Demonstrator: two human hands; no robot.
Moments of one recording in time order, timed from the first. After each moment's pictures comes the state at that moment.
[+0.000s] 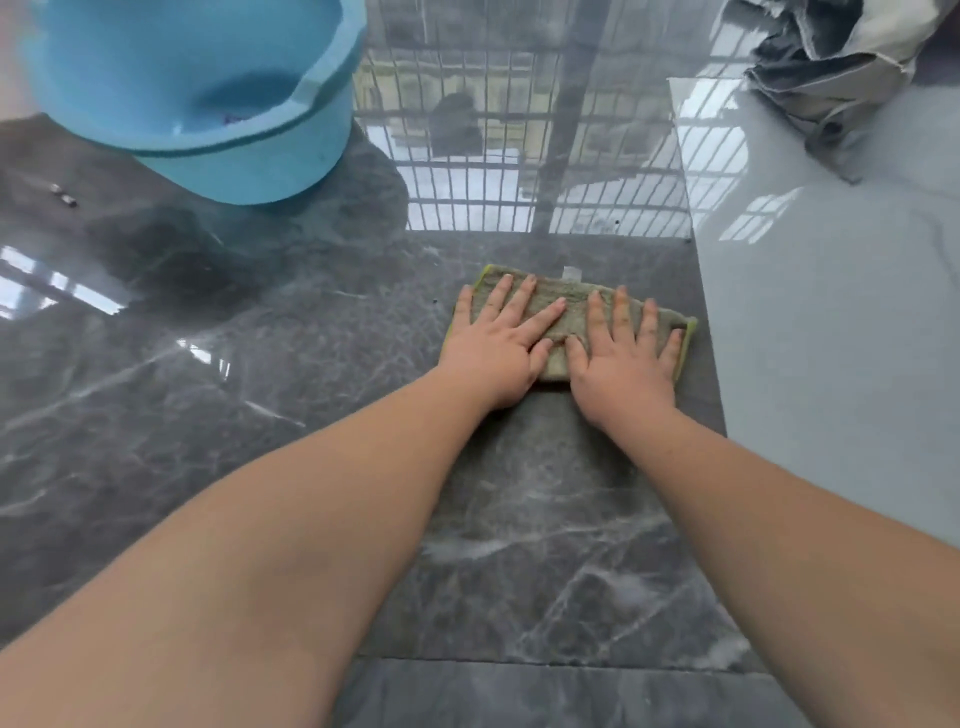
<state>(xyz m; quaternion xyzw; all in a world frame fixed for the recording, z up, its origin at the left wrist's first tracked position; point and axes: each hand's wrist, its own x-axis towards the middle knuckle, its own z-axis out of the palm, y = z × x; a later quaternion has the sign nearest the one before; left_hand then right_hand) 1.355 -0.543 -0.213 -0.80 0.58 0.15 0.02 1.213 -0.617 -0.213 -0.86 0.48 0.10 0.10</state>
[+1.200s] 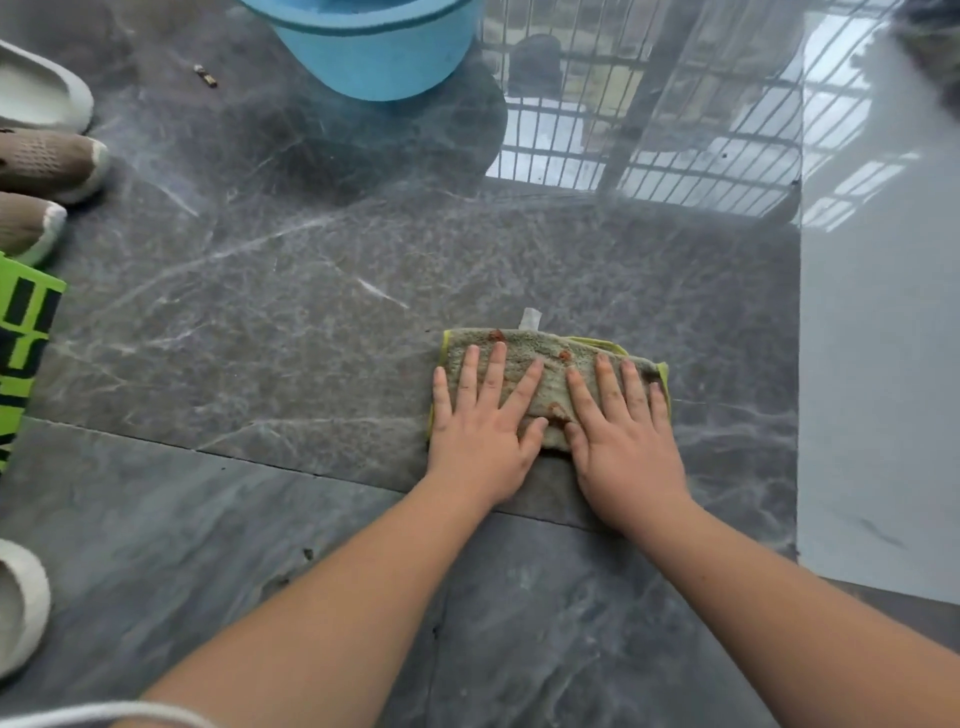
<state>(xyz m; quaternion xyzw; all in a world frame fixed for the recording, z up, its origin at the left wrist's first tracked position) 1.273 -0.324 -0.209 -0.88 0.44 0.18 0.01 1.144 -0.444 -0.208 -0.94 0.30 0.11 0.09</state>
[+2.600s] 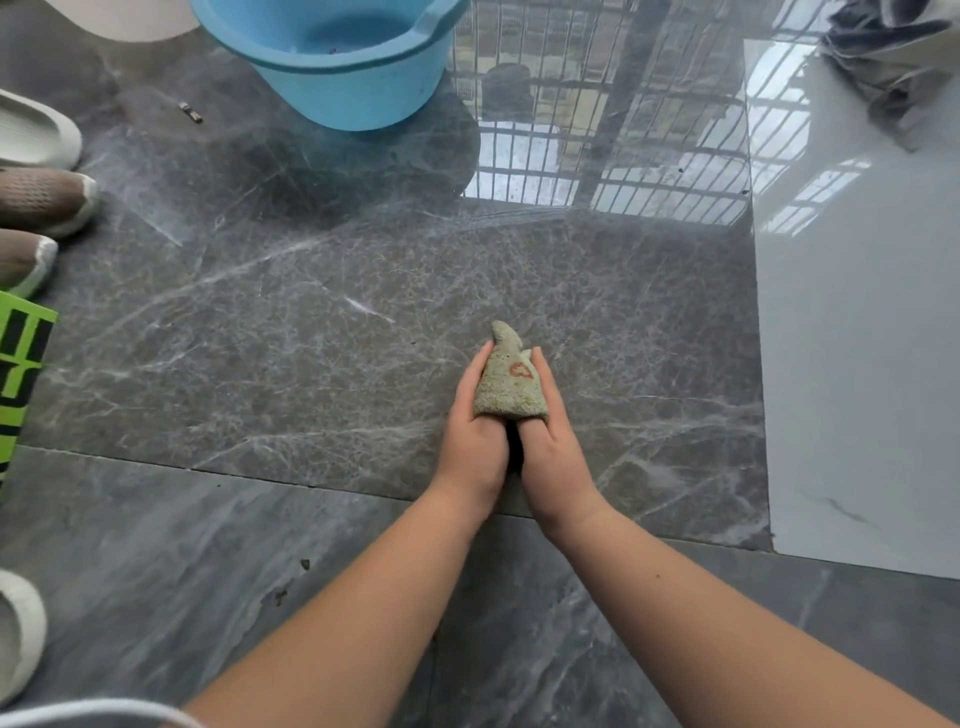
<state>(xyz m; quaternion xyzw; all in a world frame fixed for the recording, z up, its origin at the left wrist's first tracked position) 1.255 -0.335 -0.155 -0.58 -0.03 0.41 -0.70 1.190 -0.385 -0.135 -0.59 0.42 -0.10 0.68</state>
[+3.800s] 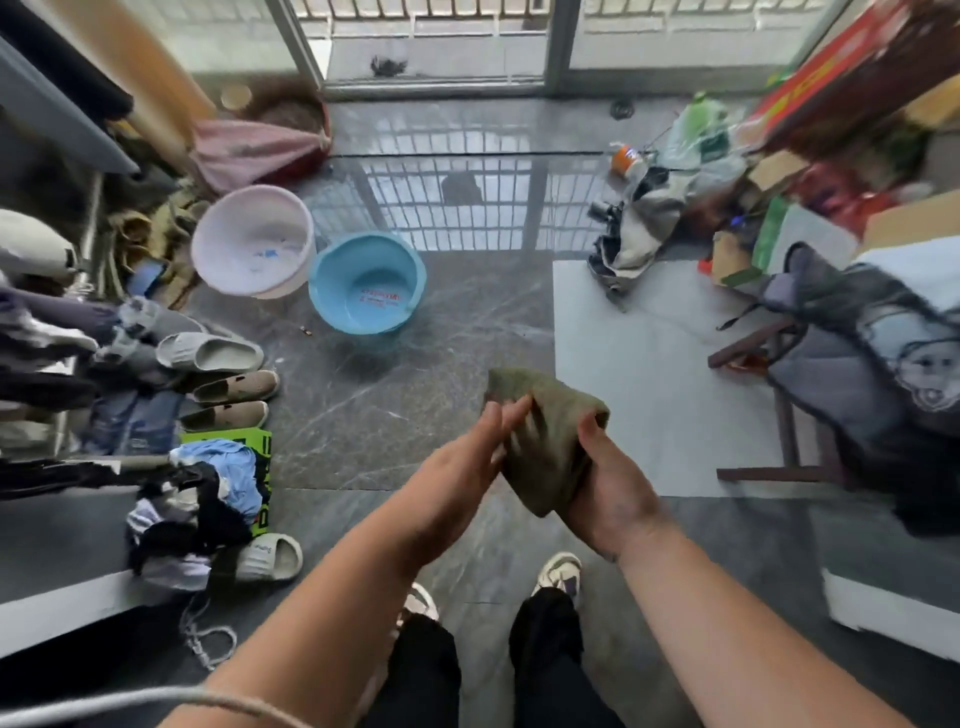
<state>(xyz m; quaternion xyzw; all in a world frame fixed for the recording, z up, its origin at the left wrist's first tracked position) 1.188 -0.376 0.602 -0.60 0.14 0.62 -0.49 1.056 -0.480 0.585 -0.18 0.35 -0.12 0.91</state>
